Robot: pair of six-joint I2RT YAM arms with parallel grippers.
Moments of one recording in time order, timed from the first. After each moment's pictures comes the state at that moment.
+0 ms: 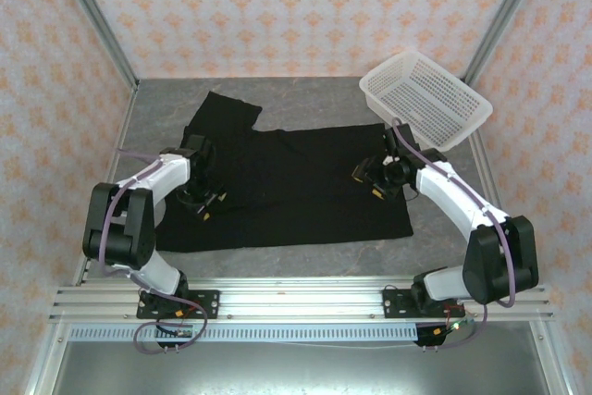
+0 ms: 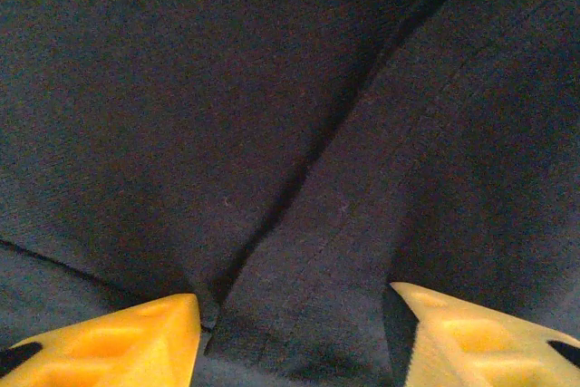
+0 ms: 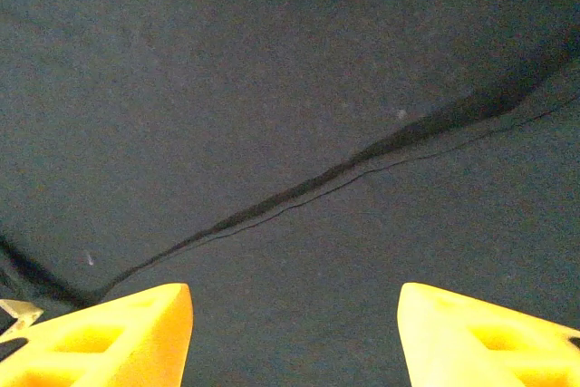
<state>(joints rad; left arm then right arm) -0.09 1.60 0.94 -0.87 0.08 -1.10 0.28 1.37 0.96 -0.73 -0.28 0.85</state>
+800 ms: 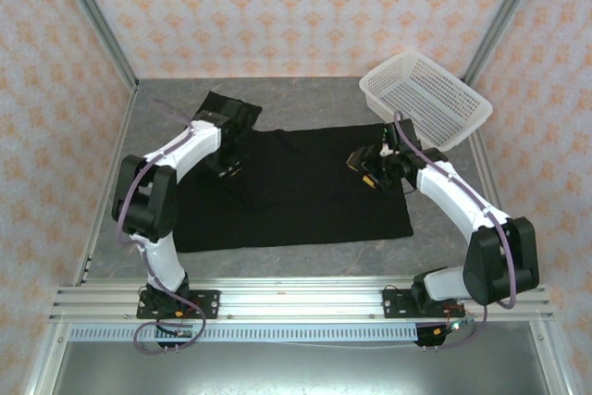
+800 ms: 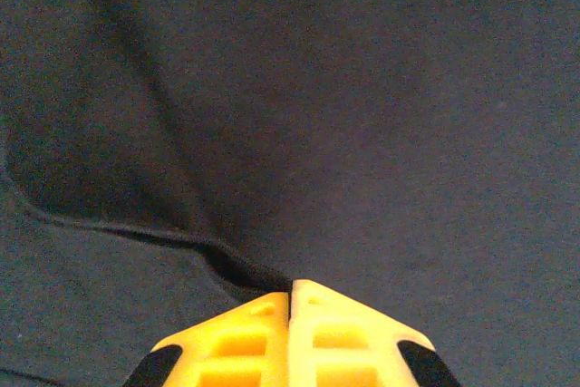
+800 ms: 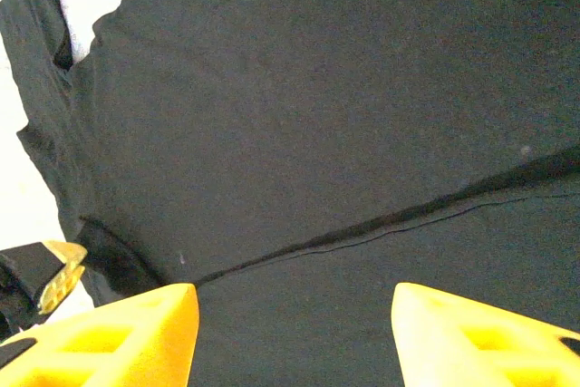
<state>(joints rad) -0.27 1.86 1.42 -0.98 -0.08 -0.96 0.28 1.36 0.97 -0.59 -0.36 0.90</state>
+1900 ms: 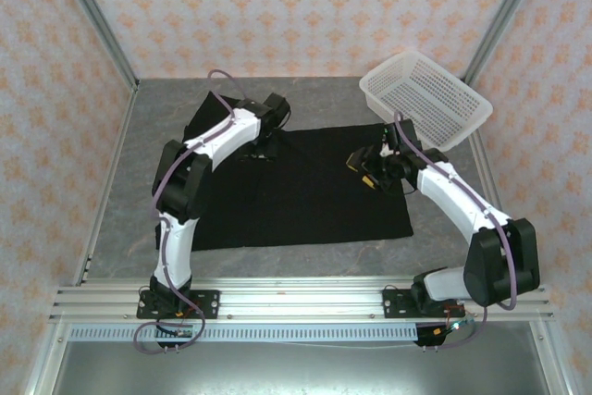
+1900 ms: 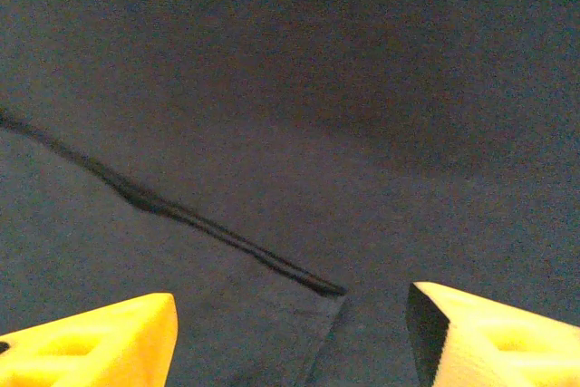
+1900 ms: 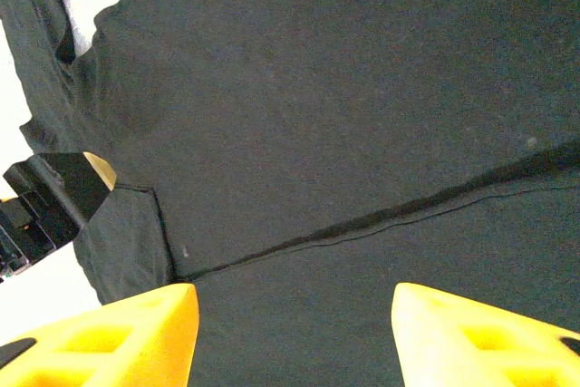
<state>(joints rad) -0.43 2.09 1.76 -1.12 -0.28 -0.60 0.28 1.35 0.96 -0.59 -0.37 0.91</state>
